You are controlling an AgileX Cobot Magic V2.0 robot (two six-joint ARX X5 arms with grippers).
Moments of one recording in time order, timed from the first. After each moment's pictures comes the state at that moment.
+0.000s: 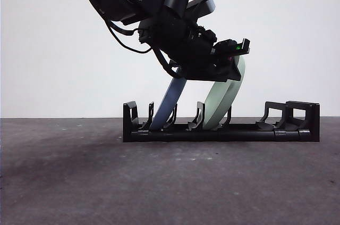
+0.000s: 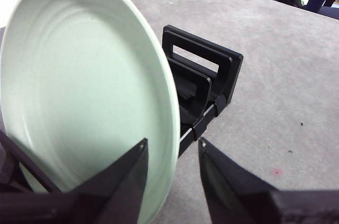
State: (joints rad) left arm -0.73 2.01 1.36 0.31 0.12 0.01; right arm 0.49 0.78 1.35 -1.34 -0.09 0.11
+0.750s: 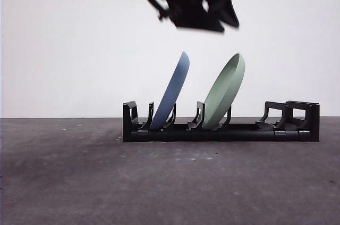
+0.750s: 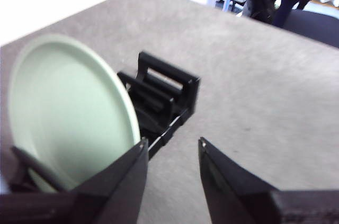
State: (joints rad) left arm -0.76 1.71 1.36 -0.02 0.14 0.00; right arm 0.49 0.78 1.35 -1.34 -0.09 0.11
